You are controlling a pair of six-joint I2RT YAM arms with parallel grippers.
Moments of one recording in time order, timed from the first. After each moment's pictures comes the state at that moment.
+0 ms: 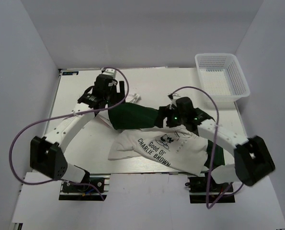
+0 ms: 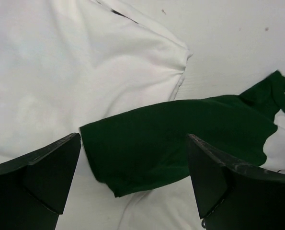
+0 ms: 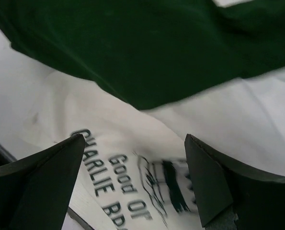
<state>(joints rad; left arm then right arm) -0.44 1.49 1.26 -0.44 -0.18 -0.26 0.54 1.26 0.75 -0.17 -0.22 0.41</state>
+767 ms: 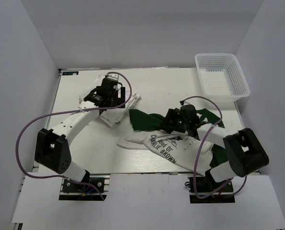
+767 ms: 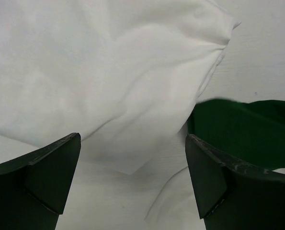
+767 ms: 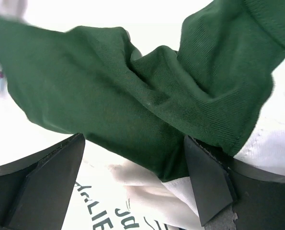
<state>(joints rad) -0.45 1.49 1.21 -0.49 -0.28 -0.27 0.48 1.49 0.62 0.13 -0.16 0.63</state>
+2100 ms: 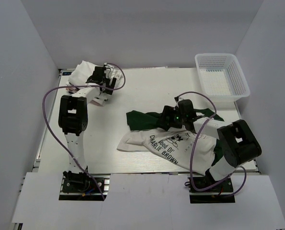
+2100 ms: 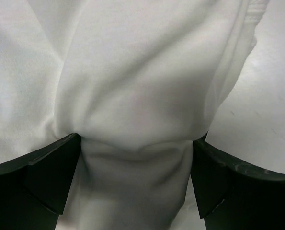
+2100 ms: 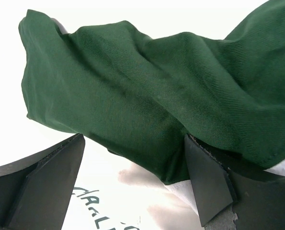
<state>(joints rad) -0.18 2.11 1.54 -0.19 -0.19 0.25 0.45 1.58 0.70 0.13 -0.27 0.55</state>
